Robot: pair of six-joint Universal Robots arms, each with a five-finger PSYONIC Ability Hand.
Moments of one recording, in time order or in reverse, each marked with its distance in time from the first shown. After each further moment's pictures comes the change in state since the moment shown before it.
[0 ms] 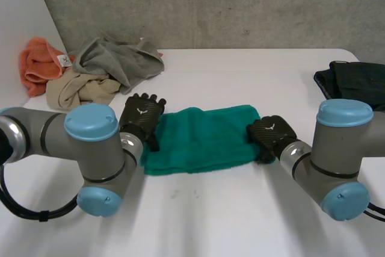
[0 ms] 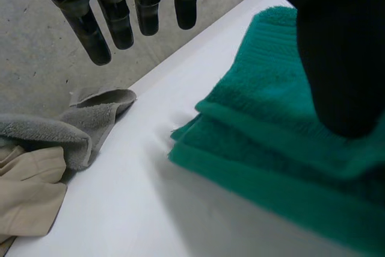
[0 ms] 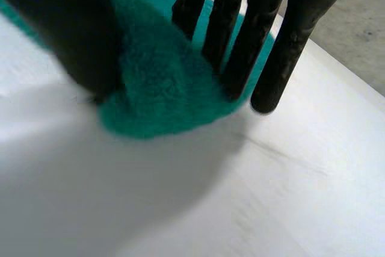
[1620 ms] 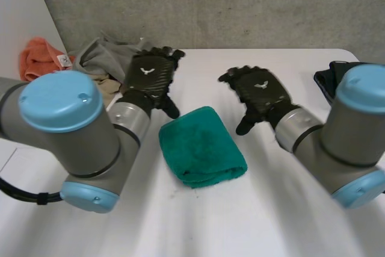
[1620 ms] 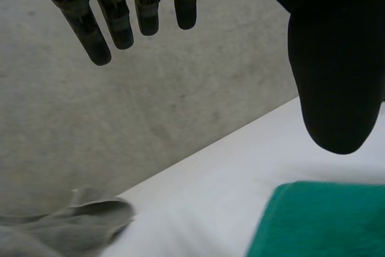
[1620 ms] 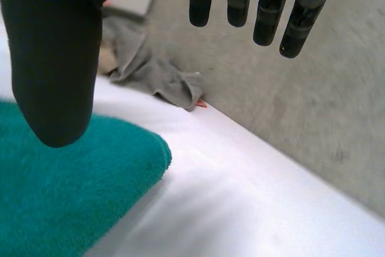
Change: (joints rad) left arm -0.108 0.240 0.035 -0.056 -0.001 -0.250; right arm 0.065 -0.245 -0.008 -0.044 -0.101 0.293; left_hand 0.000 0.000 0.000 0.000 0.000; right_hand -0.534 -0.687 -0.688 -0.668 -0.618
